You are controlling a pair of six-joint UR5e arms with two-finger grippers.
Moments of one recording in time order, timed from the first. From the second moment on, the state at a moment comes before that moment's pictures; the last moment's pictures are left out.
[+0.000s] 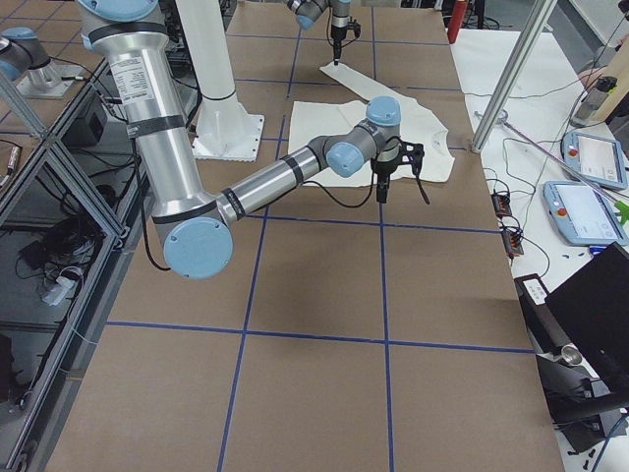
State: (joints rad) left arm -0.88 -1.51 -1.61 -2.20 -2.22 -0.99; right arm 1.08 -1.30 1.80 -1.37 2.21 0.96
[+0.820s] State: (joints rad) left arm -0.93 -1.79 -1.72 -2.02 -2.41 -1.10; right arm 1.08 -1.31 1.82 -1.37 2.22 0.95
